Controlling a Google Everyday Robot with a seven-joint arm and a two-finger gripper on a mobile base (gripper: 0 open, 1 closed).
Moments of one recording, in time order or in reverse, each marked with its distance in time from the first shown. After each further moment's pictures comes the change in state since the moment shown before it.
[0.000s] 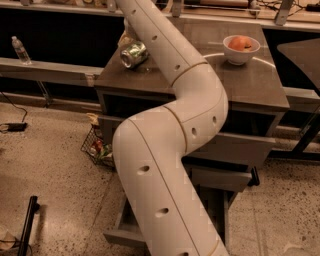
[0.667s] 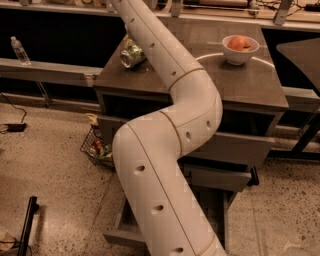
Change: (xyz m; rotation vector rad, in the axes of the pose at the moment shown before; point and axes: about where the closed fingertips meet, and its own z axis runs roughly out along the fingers) arm 0.012 0.000 0.021 -0.016 0.052 0.105
